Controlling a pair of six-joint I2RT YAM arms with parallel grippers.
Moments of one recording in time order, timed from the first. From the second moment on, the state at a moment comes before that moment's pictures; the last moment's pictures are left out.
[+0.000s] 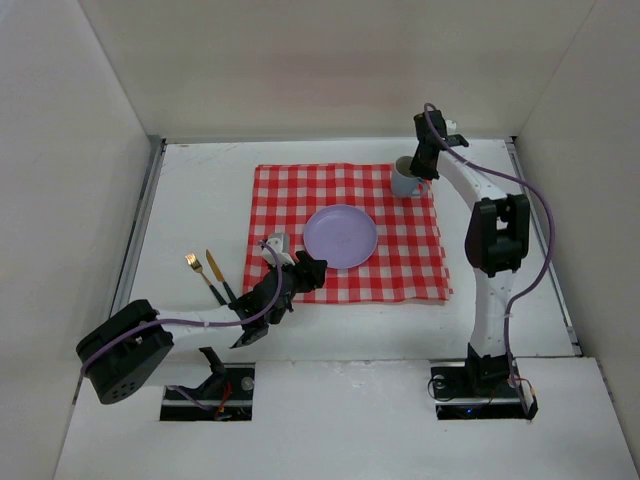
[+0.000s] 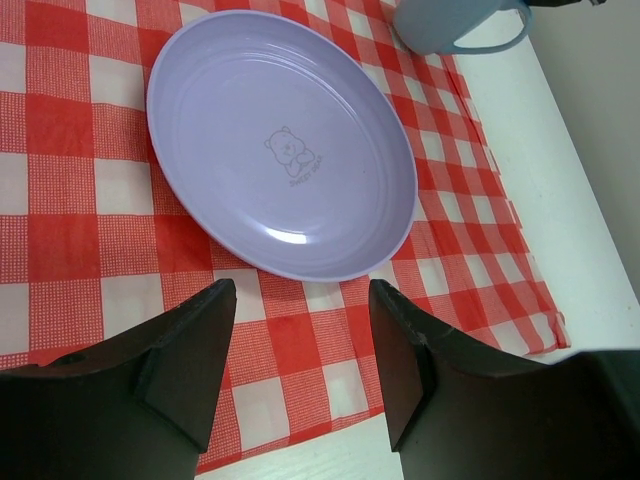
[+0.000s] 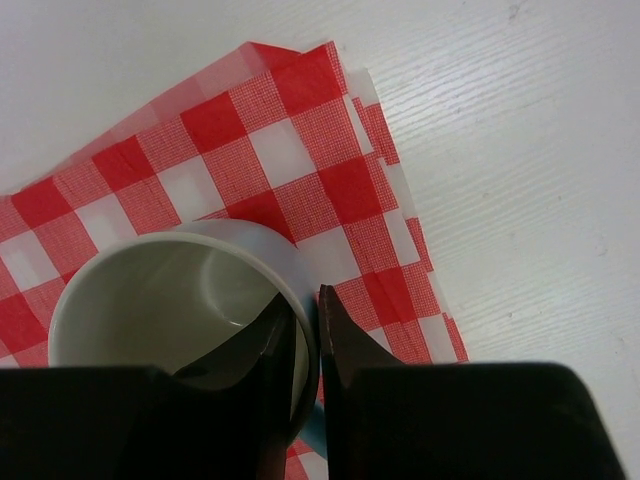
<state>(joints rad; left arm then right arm) -0.93 1.23 0.28 0.69 -0.50 -0.71 0.19 2.18 1.95 -0.68 0.32 0.51</state>
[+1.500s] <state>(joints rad) -0.59 0.85 0.49 -0.33 -0.67 -0.82 0.38 1.17 0.54 0.22 0.21 0.71</state>
